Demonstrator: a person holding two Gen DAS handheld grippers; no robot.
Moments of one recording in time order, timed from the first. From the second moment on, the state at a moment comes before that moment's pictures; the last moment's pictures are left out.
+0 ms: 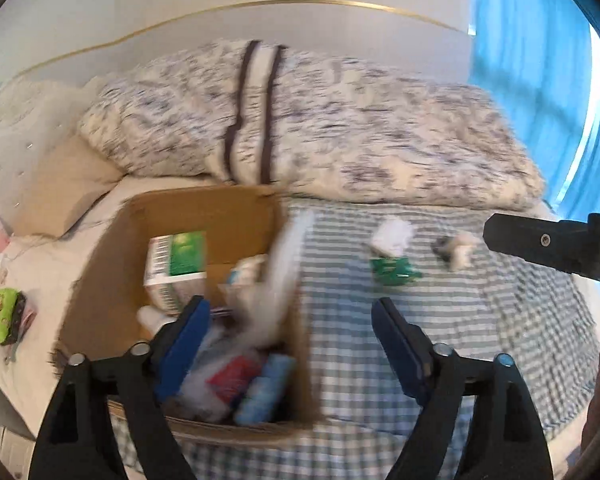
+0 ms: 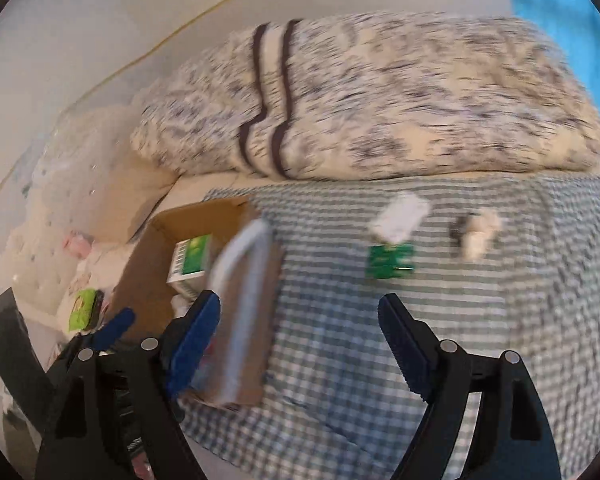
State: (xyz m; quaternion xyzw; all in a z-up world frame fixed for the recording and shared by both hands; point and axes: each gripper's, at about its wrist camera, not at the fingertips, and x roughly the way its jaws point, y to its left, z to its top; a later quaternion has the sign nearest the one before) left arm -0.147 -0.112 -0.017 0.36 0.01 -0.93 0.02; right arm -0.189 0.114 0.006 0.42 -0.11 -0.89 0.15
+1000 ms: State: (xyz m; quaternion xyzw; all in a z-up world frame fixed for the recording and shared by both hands) left arm -0.330 0.011 -0.171 0.47 0.01 -0.88 -0.01; right arm -0.340 0.237 -0.128 0.51 -0.15 -0.85 0.04
